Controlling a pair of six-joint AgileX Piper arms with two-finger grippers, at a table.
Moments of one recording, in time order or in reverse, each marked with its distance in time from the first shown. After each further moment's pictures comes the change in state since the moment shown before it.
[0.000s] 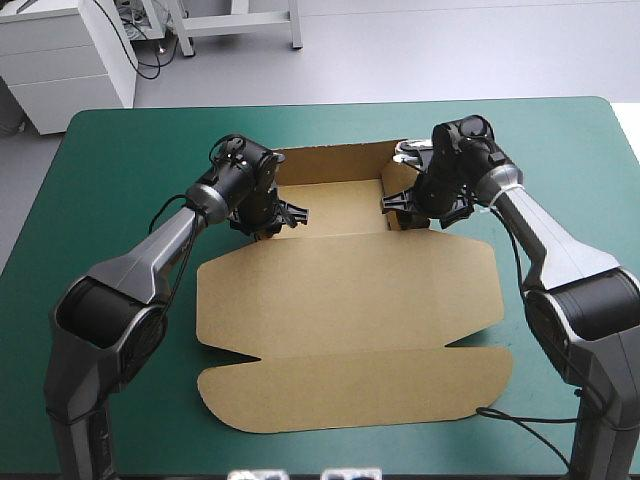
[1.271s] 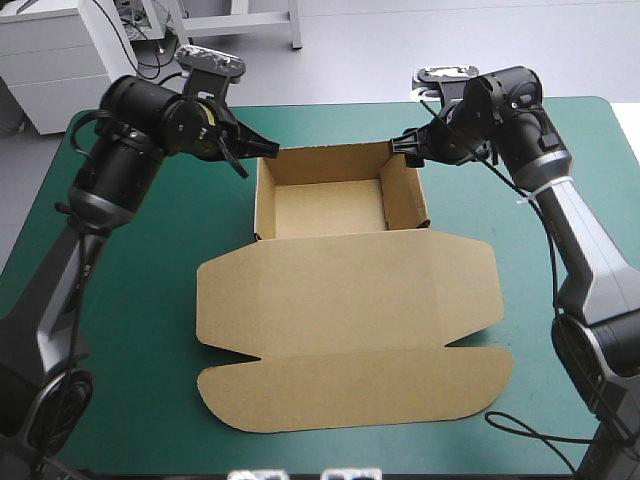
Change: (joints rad) left arm 0.000 -0.329 -0.230 0.011 0.022 0.285; right arm 0.000 -0.143 -0.225 -0.055 0.016 0.010
